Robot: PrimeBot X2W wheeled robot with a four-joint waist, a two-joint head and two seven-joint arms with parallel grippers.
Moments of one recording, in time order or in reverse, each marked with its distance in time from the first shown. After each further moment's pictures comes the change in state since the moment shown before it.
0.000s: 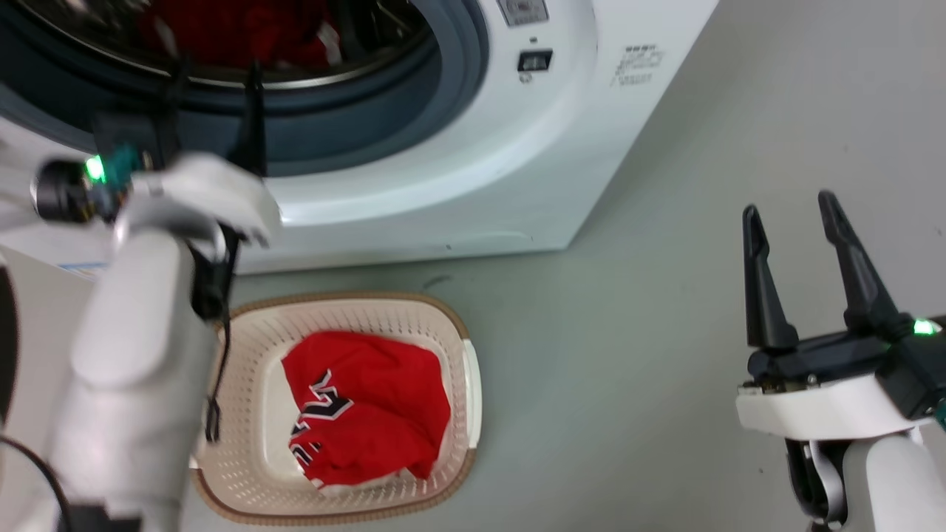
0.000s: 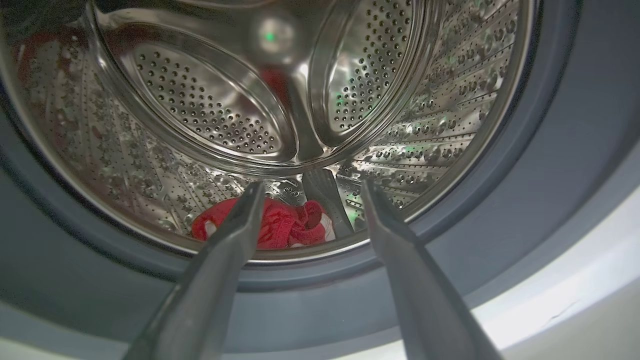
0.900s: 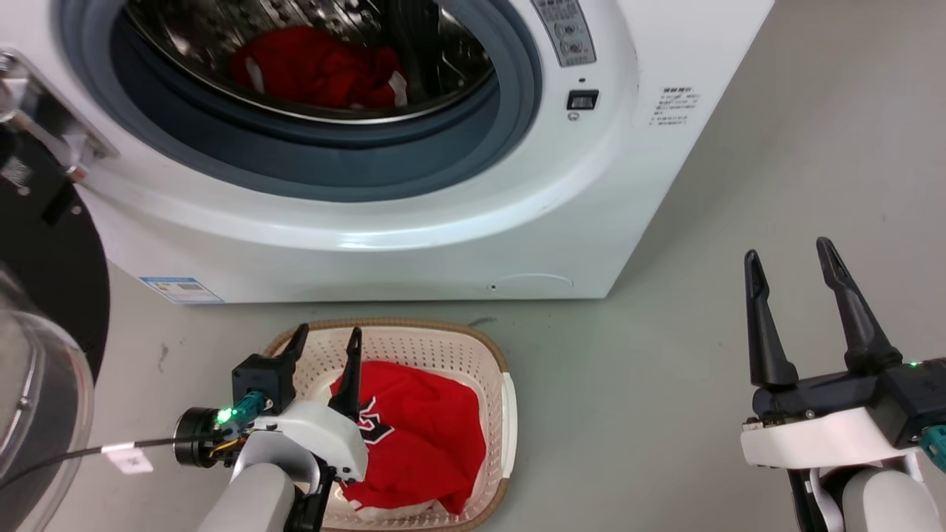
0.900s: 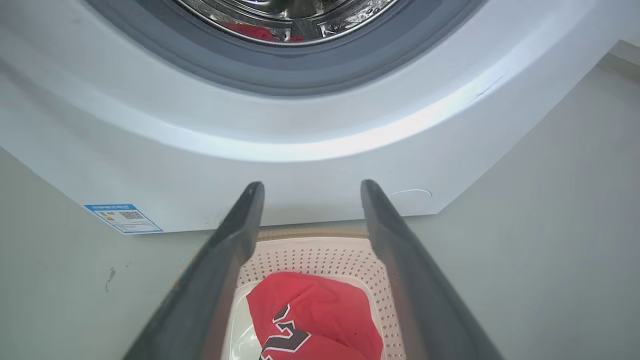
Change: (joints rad) left arm 0.397 -0.020 -0.271 0.021 -0.231 0.102 -0.060; right arm 0.061 0.000 -0.026 0.025 -0.030 0.000 0.000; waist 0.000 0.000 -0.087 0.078
